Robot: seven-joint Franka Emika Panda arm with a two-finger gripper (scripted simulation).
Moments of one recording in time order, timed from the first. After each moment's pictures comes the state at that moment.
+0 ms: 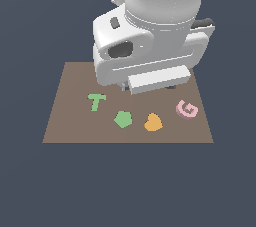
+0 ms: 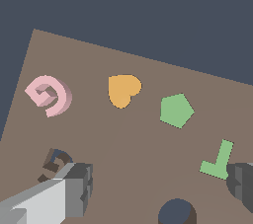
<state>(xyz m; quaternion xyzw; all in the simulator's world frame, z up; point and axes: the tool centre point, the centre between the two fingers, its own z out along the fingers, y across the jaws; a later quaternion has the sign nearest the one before) 0.034 0.039 0.155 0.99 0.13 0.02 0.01</state>
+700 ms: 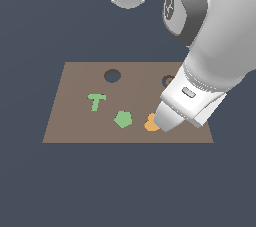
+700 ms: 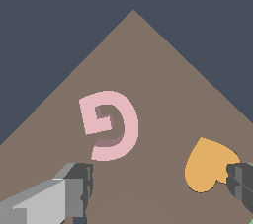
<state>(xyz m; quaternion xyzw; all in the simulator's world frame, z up) 0.061 0.139 0.079 0.93 0.37 0.01 0.00</state>
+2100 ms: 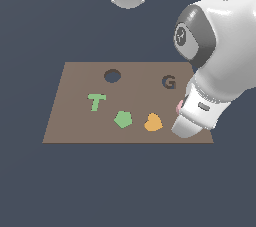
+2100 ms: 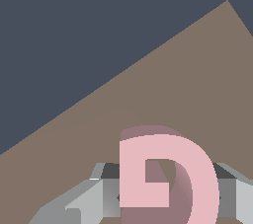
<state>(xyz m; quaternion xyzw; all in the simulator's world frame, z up) 0.055 0.178 0.030 0.88 0.47 0.00 0.00</state>
